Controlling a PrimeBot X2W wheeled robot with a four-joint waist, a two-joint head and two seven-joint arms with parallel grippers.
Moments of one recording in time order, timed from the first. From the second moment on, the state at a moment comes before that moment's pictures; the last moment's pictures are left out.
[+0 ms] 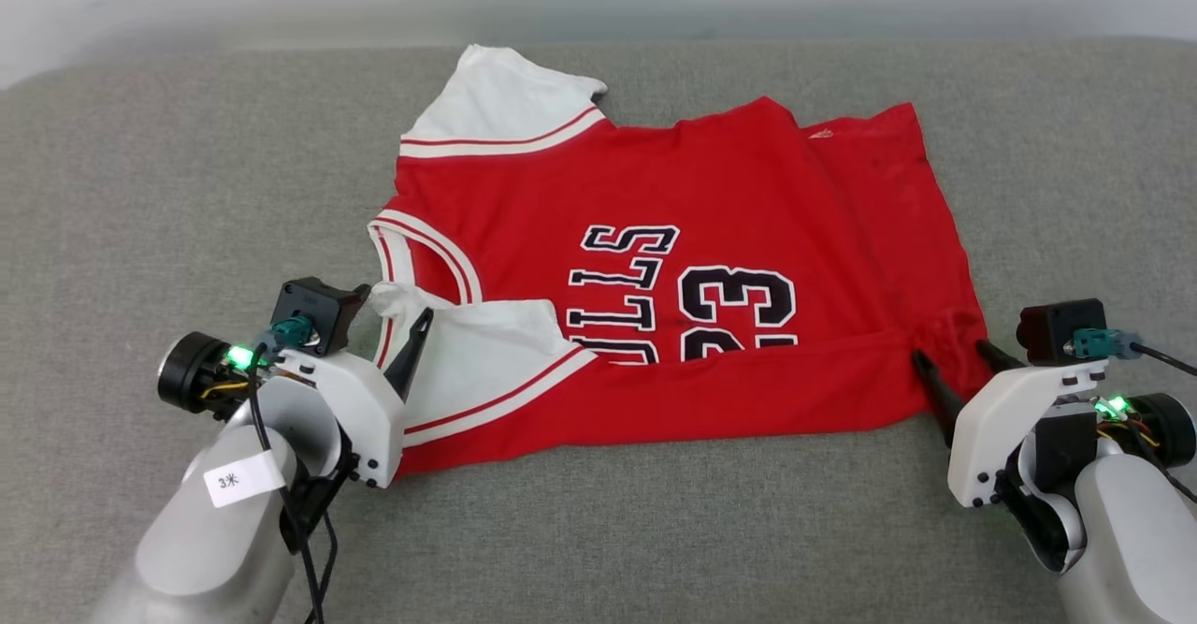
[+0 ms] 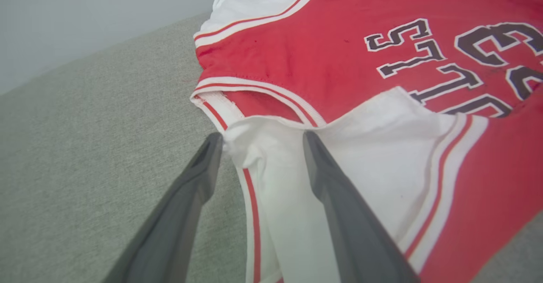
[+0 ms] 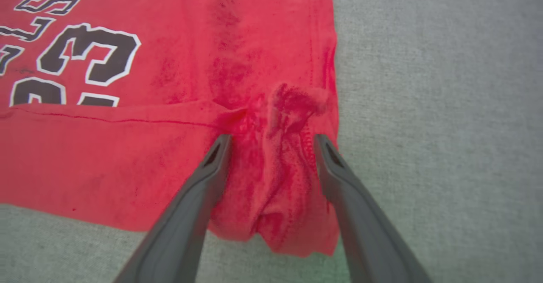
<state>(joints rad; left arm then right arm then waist) -0.52 0.41 -0.48 0.52 -0.39 -0.09 0.00 -0.37 -0.22 0.08 0.48 0.24 0.13 0.24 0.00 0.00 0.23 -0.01</state>
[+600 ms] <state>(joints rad) -0.21 0.36 -0.35 0.23 -0.64 0.08 0.19 -0.15 -0.29 0.00 0.08 0.29 0.13 0.57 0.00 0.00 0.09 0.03</state>
